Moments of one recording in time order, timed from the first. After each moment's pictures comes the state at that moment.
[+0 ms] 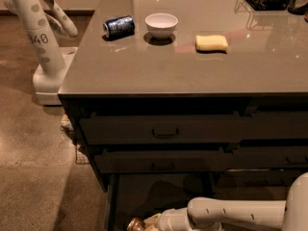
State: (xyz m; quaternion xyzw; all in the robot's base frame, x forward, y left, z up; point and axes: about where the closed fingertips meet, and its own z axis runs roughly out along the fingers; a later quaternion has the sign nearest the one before) arm 0.371 0.018 0.321 -0.39 0.81 0.38 0.22
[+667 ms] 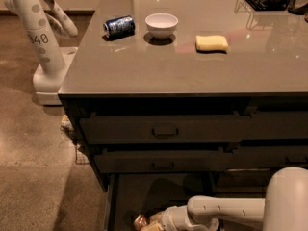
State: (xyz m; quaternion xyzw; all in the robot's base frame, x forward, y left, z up) arm 0.402 -0.001 0.259 -0.37 0.83 0.36 0.21
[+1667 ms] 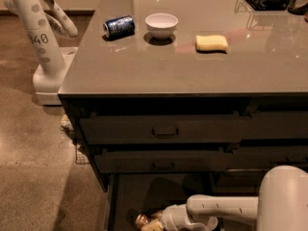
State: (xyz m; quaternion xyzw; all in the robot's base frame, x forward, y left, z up) arm 0.413 -0.007 0.240 -0.36 0.84 0.35 0.21
